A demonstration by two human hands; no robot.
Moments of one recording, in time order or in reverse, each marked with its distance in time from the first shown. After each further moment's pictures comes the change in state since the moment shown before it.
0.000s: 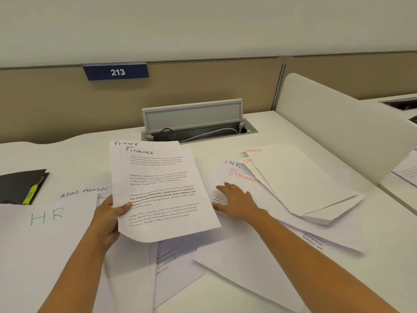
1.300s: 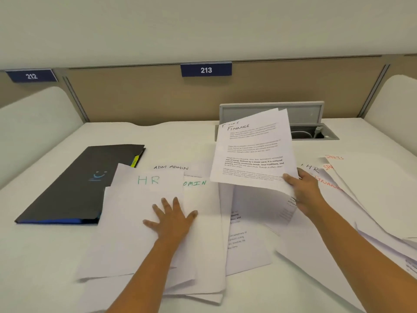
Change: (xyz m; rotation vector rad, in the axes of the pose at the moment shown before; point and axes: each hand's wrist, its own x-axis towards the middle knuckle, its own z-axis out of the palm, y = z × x) left_hand -0.031 -0.040 -0.060 1.508 0.312 -0.105; right_hand 0.003 -0.054 -0.018 1.393 0.216 0.150
